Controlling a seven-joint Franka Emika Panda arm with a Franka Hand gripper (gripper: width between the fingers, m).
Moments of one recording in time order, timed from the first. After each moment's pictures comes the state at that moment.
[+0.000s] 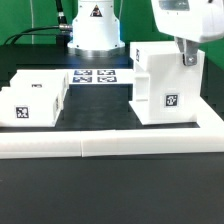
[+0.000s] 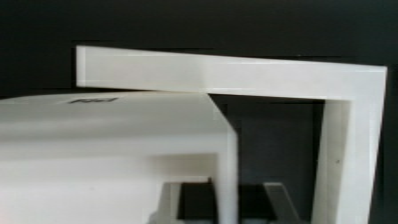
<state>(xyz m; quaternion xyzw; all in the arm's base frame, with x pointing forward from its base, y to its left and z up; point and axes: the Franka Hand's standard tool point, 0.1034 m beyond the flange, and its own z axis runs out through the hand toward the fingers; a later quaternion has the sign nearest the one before) 0.573 0.123 0.103 -0.72 0.69 0.03 0.10</state>
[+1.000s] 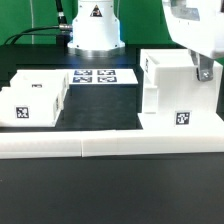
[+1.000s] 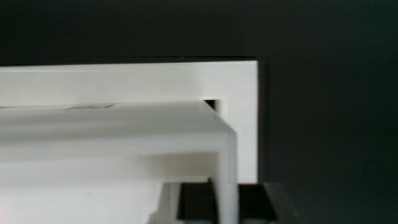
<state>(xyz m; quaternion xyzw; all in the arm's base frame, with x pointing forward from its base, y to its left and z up) 0.651 0.121 0.101 -0.70 0.70 0.03 0.12</state>
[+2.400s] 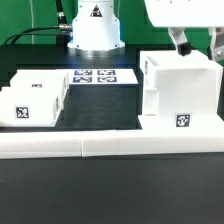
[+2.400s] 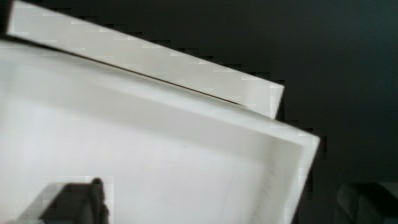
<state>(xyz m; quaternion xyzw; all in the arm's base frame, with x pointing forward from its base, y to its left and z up) 0.620 0.117 0.136 -0.82 0.55 0.04 0.13</state>
